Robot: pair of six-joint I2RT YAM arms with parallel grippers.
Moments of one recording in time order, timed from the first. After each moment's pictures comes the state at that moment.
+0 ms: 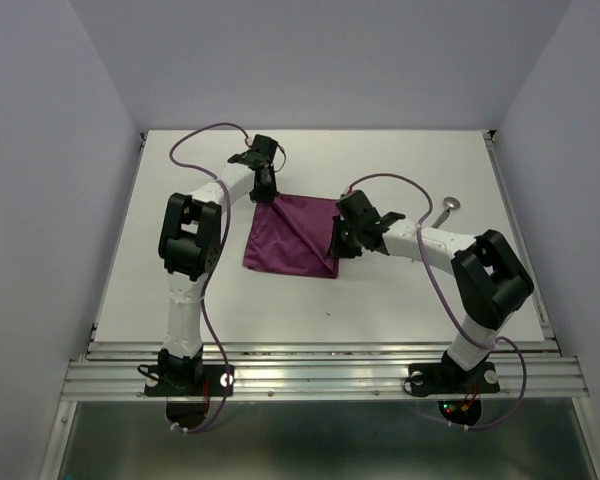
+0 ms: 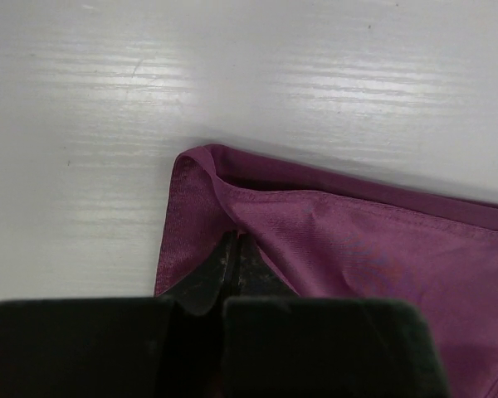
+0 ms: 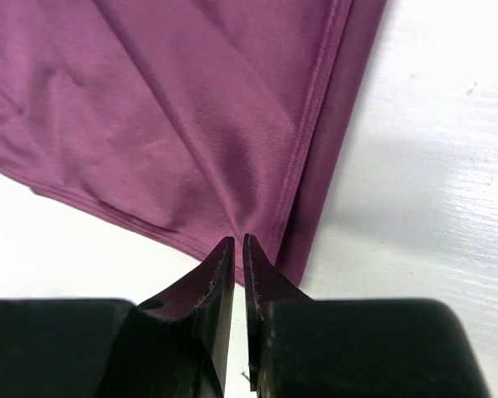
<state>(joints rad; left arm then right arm) -0.36 2.19 1.74 -0.59 -0.12 -0.43 0.64 1.74 1.10 -0.31 -0.03 0.70</state>
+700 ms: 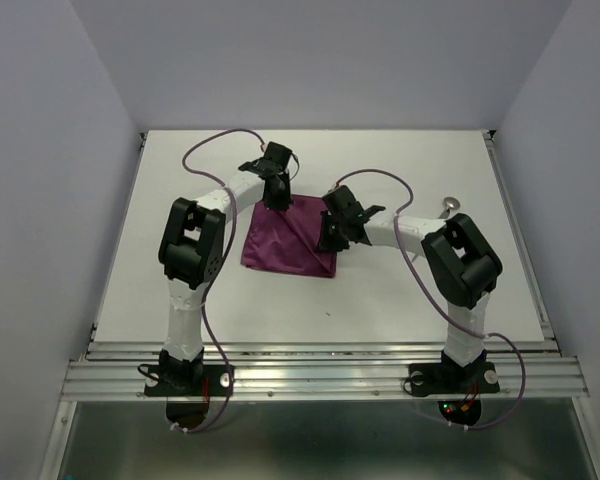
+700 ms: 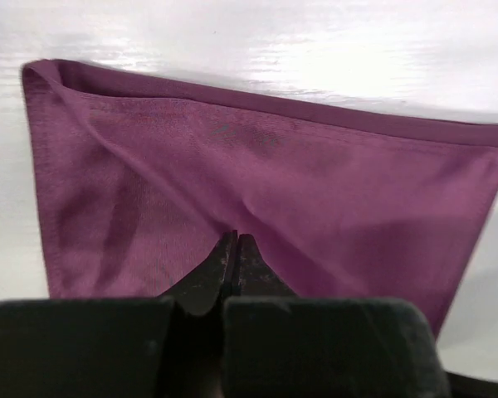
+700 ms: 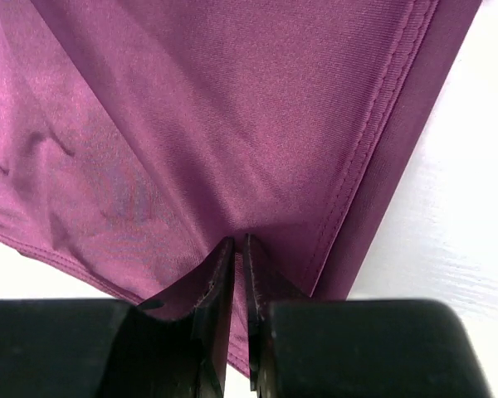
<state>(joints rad) -0.44 2.08 1.64 -0.55 -0.05 -0.46 0.64 1.94 1.25 -0.26 -0.03 0.69</state>
